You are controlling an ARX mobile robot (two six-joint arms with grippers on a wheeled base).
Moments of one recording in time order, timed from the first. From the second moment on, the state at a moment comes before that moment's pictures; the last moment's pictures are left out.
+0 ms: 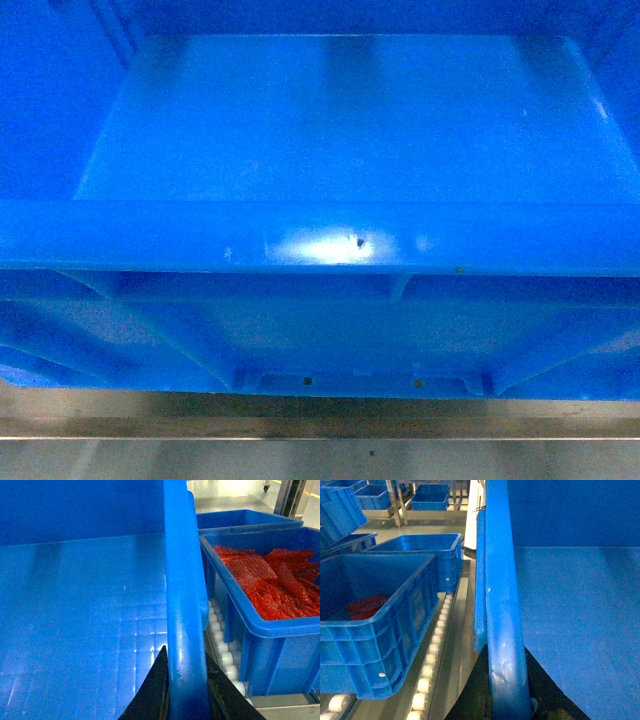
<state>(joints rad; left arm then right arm) -0.31 0.81 0.39 0.38 -0.32 -0.02 0.29 0.74 0.43 0.18 0.30 0.15</state>
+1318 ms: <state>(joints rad) -0.31 0.81 0.39 0.38 -0.32 -0.02 0.29 0.74 0.43 0.18 0.30 0.15</state>
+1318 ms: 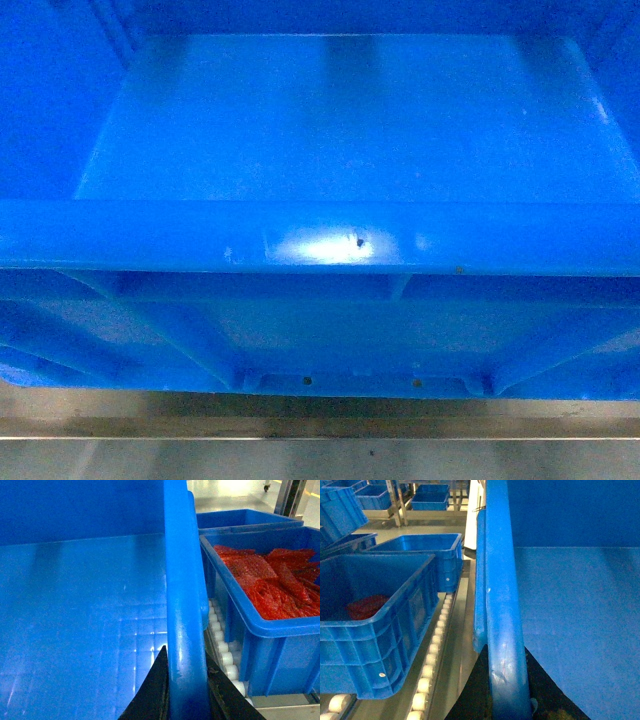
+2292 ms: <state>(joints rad) -0.31 0.81 0.39 0.38 -0.32 -0.01 0.29 0.74 0.43 0.18 0.30 0.15</state>
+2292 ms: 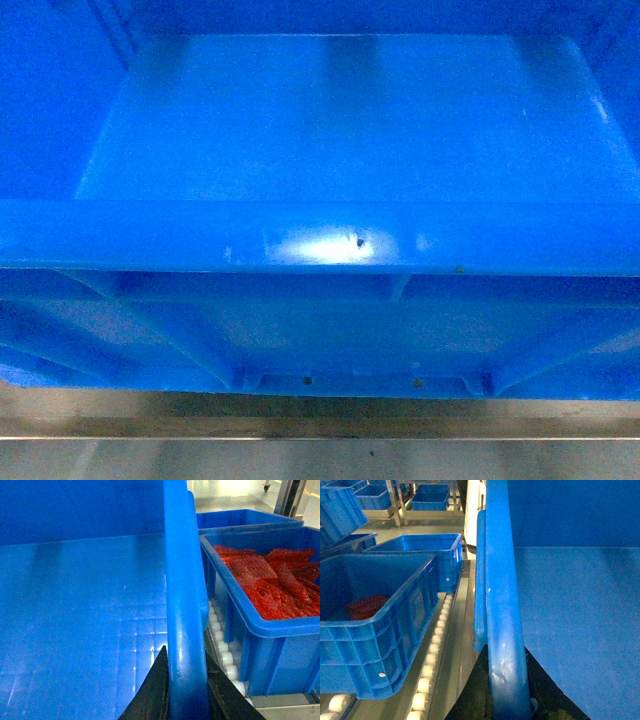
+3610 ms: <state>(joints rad) -0.14 1.66 0.88 0.42 -0.23 -0.04 0.14 1.64 0.94 0.22 0.16 0.14</state>
